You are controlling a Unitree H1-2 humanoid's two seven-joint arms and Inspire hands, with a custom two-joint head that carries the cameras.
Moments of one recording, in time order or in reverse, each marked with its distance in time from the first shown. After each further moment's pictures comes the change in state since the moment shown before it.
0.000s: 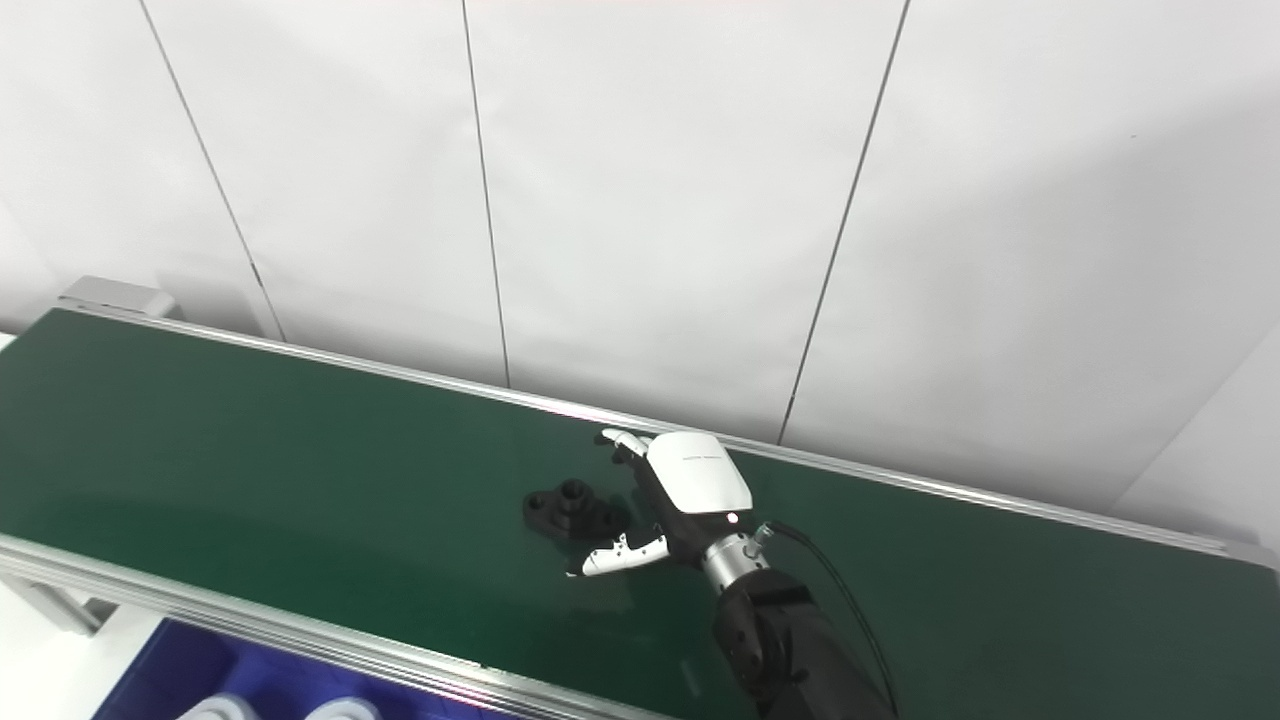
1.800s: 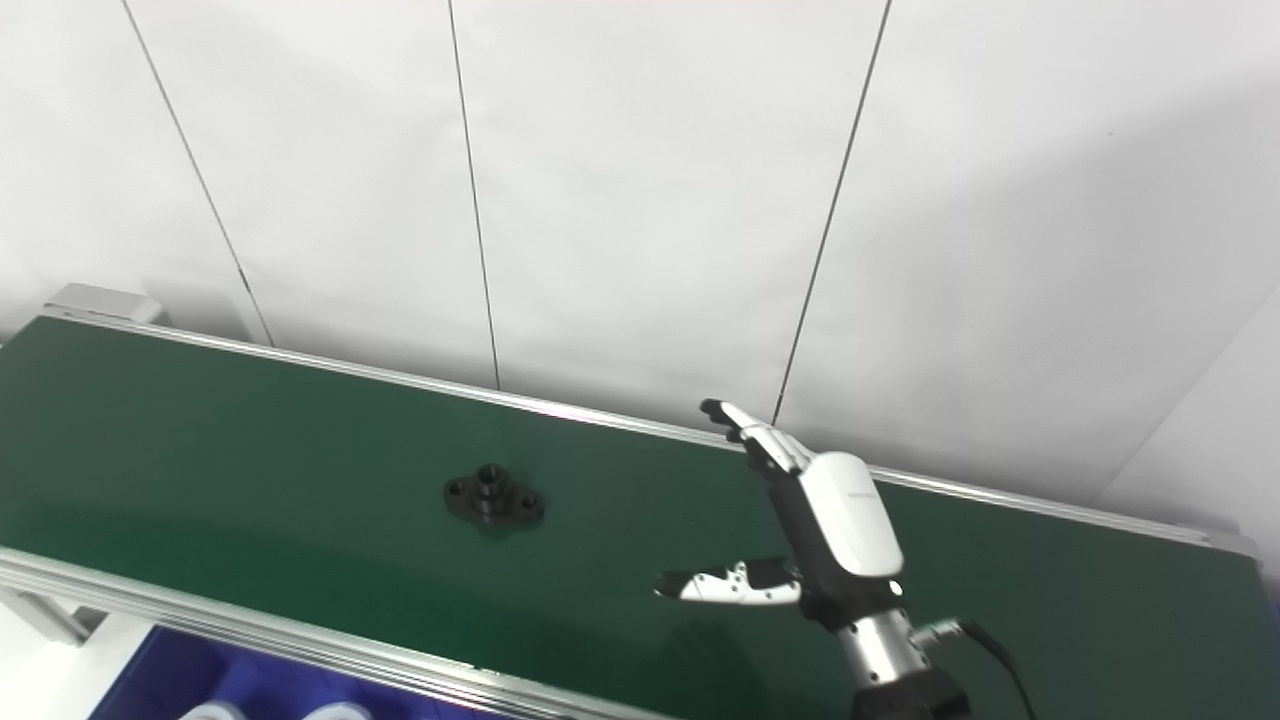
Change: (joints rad) left arm 0.005 0.027 0.079 0.001 -0.042 -0.007 -0.128; right arm 0.346 -0.146 -0.289 -0.742 0.174 -0.100 0.227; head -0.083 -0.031
